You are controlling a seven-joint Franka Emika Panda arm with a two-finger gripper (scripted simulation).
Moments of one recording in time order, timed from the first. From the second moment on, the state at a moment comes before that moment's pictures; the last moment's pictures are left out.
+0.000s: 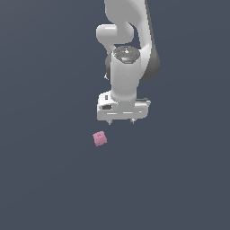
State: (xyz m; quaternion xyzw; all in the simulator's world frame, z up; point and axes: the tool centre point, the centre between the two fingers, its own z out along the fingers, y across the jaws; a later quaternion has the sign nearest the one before) arm 0.009 0.028 0.187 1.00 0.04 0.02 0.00
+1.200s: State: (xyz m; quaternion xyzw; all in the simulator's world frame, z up) arm 0.012 0.006 0.189 1.00 0.06 0.03 0.01
